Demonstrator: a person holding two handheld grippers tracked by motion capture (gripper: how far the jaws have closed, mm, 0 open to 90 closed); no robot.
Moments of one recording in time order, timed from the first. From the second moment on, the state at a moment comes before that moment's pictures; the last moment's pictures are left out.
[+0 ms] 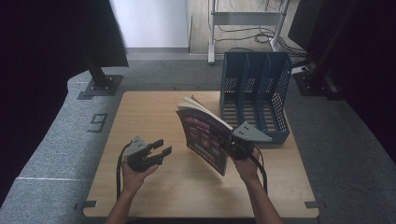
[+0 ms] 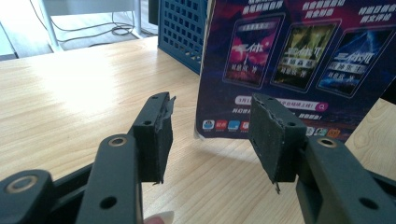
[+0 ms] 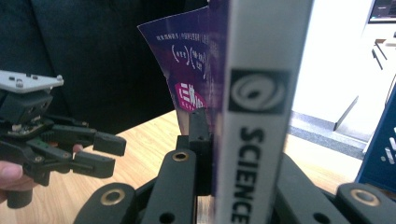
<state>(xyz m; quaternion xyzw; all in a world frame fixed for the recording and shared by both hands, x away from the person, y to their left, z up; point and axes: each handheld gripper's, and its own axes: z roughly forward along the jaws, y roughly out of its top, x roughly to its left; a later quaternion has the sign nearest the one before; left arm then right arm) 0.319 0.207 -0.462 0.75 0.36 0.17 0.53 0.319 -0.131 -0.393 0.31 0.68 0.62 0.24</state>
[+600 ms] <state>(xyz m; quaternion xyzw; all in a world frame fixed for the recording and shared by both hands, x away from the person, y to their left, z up) 0.320 0.208 -0.464 0.75 0.36 0.17 0.53 0.322 -0.158 -0.368 0.33 0.65 0.63 0.28</state>
